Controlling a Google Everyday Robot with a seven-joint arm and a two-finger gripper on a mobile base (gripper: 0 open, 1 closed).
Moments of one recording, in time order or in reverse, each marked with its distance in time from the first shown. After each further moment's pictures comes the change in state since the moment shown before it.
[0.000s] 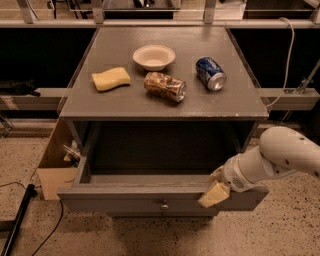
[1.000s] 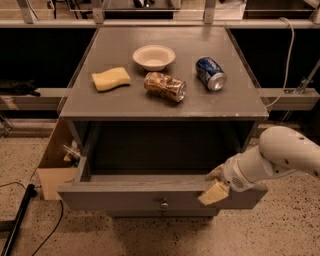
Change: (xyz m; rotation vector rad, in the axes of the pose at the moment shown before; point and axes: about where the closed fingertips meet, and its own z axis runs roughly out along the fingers) arm 0.000 0.000 0.000 0.000 0.000 0.000
